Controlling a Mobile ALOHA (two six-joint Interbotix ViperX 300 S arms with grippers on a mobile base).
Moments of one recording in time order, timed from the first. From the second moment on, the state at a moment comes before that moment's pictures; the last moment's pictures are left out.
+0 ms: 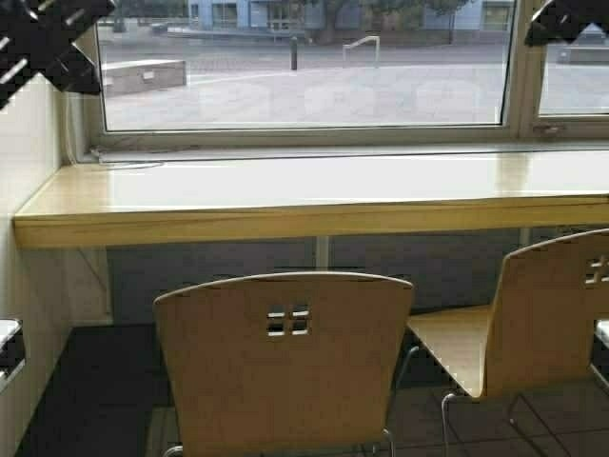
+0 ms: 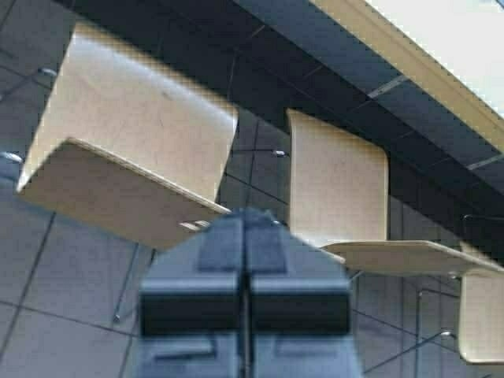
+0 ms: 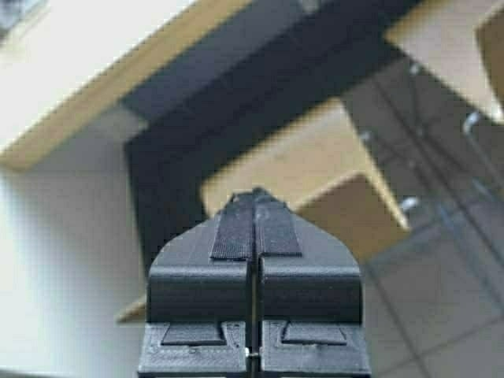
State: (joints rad) left arm -0.24 -0.31 1.01 -0.17 -0.23 -0.67; right arm 0.22 -0.43 0.94 0.53 -0.08 0.13
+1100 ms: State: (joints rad) left arm -0.46 0.53 0.54 -0.62 -0.29 -0.99; right arm 0.38 0.48 0.46 1.30 -0.01 0.12
